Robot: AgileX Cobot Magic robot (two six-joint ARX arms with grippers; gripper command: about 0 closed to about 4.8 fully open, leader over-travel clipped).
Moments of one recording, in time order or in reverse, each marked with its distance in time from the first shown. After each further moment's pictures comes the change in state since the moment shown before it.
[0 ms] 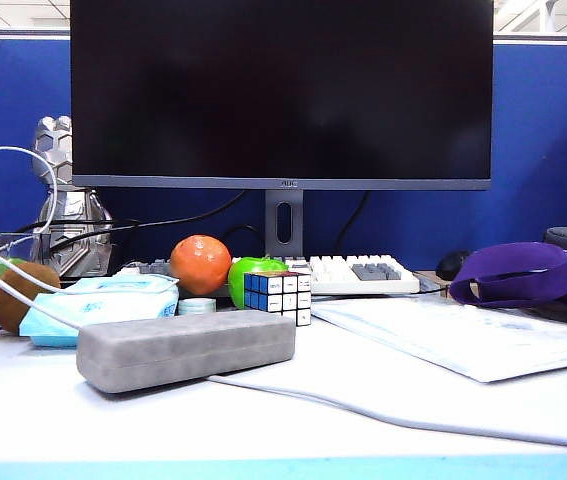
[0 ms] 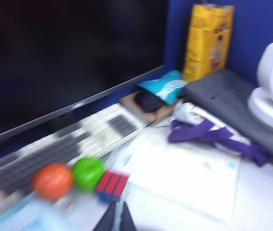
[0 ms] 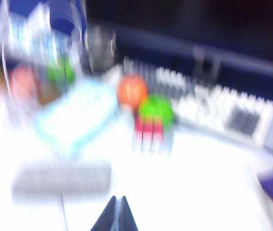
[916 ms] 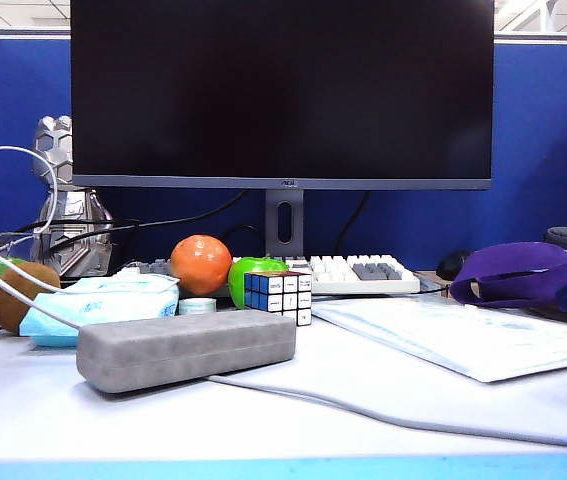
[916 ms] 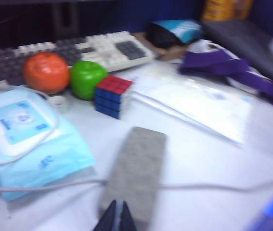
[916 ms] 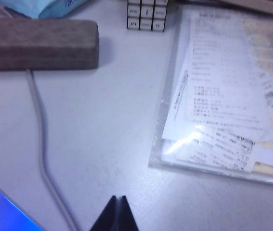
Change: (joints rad) left arm 0.000 -0.603 -0.816 0.194 -0.061 -0.109; right arm 0.001 -0.185 -0.534 0.163 0.045 0.029
